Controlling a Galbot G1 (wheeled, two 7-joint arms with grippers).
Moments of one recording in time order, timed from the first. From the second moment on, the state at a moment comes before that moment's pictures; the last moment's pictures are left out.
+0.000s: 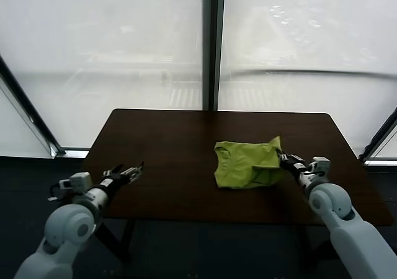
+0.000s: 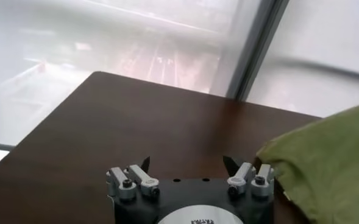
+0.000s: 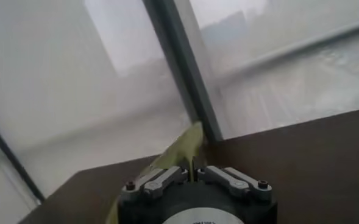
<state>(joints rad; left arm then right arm) 1.24 -1.03 -0.52 -2.04 -0.90 0.59 -0.28 -0.99 0.89 0.35 1.66 0.87 -0.38 0.17</state>
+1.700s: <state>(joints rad) 1.85 -1.11 -0.61 -2.19 -0.29 -0.07 -0.02 -1.89 1.10 0.67 1.98 0.35 0.47 0.15</state>
